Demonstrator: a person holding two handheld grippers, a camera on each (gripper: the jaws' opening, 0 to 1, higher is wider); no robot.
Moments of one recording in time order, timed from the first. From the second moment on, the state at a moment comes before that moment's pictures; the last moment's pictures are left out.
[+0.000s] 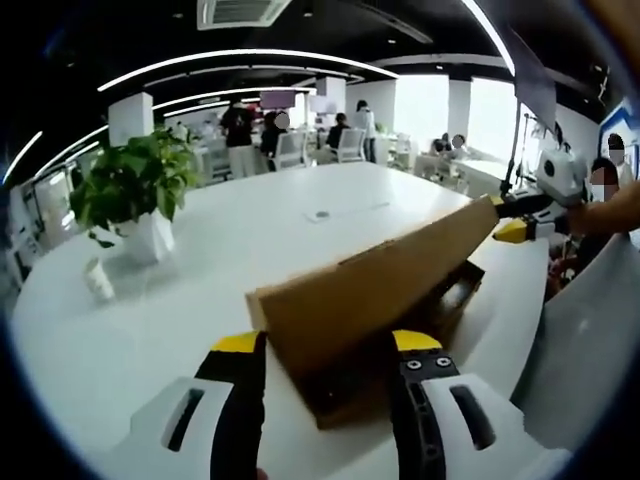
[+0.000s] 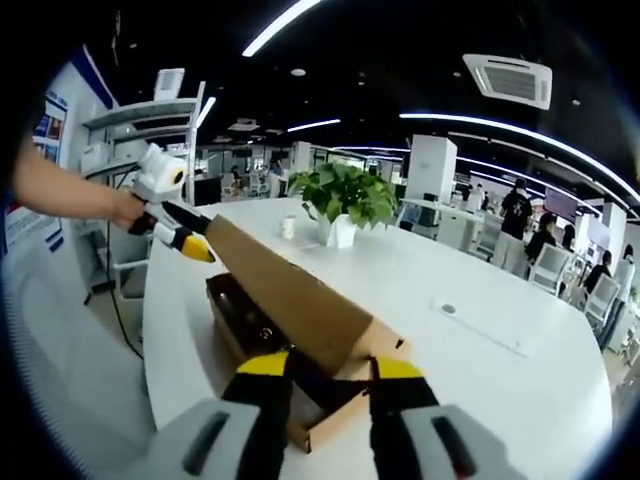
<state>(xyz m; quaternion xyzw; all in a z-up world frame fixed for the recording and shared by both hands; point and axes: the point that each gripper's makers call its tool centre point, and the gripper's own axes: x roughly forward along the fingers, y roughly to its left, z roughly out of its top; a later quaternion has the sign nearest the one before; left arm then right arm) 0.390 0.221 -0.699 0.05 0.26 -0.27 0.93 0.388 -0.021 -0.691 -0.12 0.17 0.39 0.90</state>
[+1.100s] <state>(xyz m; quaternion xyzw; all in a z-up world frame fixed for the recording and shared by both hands) 0.422 0.237 -0.673 0.05 0.23 -0.23 0.94 0.420 -0.022 -0.663 -0.11 0.14 0.36 0.92</state>
